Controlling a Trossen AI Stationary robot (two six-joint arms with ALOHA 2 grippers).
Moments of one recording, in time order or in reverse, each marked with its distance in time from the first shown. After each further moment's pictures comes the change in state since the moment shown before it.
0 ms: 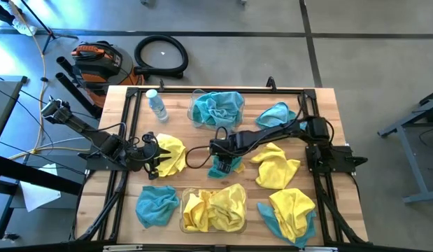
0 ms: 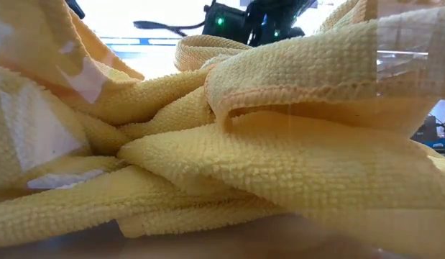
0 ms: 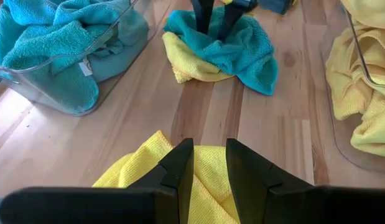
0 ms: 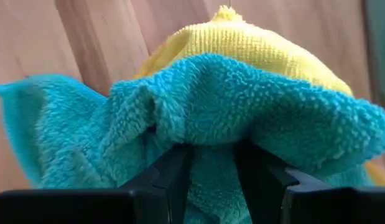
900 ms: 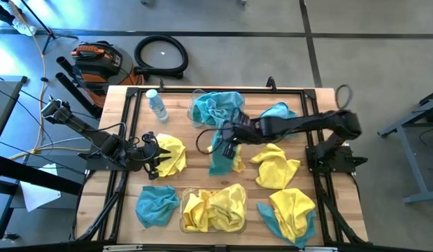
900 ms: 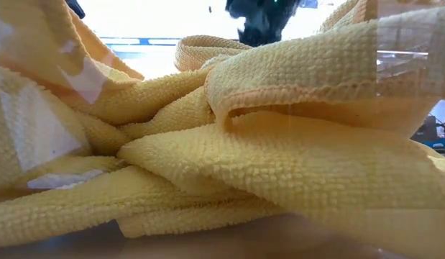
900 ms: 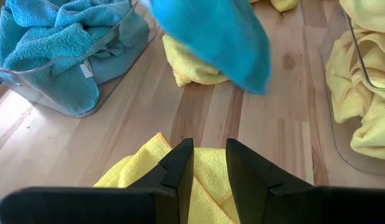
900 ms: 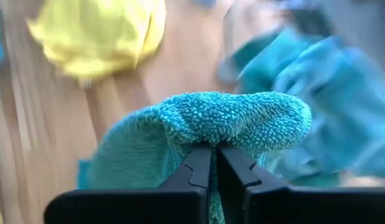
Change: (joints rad) left arm 0.000 0.000 0.000 0.007 -0.005 -0.001; right arm 0.004 -0.349 -0.002 0.002 0.204 -0.074
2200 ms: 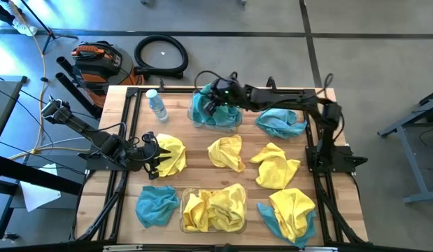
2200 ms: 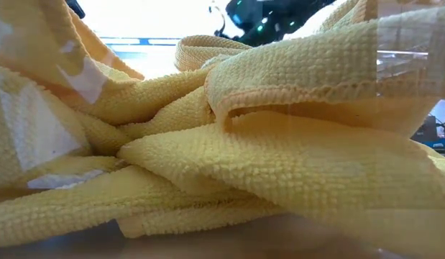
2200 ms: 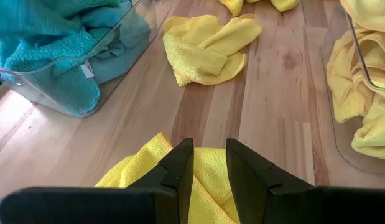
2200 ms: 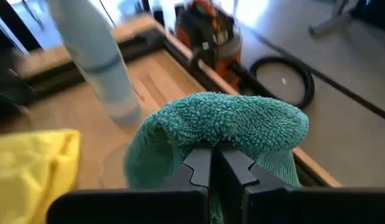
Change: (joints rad) left arm 0.000 0.000 0.000 -0.001 -0.003 0.002; right arm -0.378 0.199 0.073 0.515 -0.185 -0.081
